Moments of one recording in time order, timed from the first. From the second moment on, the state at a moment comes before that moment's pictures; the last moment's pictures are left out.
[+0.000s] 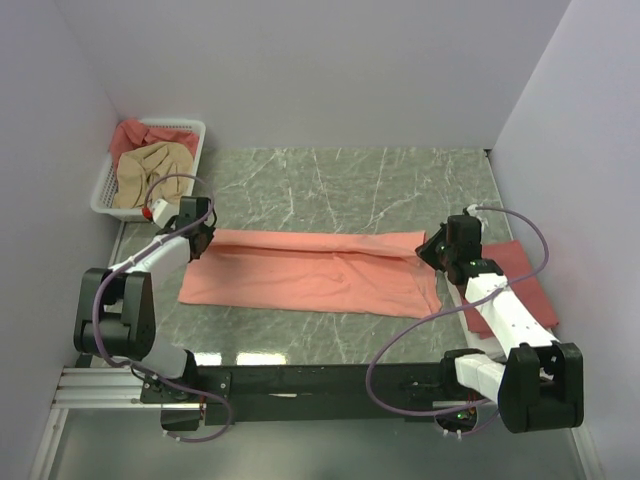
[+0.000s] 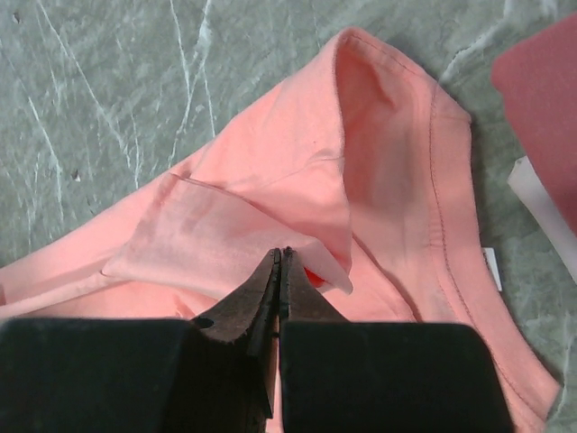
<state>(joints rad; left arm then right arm) -0.09 1.51 0.84 -0.21 -0.44 -1.06 0.06 1.10 0.62 -0.22 -0.02 0.73</state>
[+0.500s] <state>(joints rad) -0.09 1.34 0.64 -0.13 -0.43 -1.10 0.06 1.07 0.51 -0.19 -0.04 0.73</state>
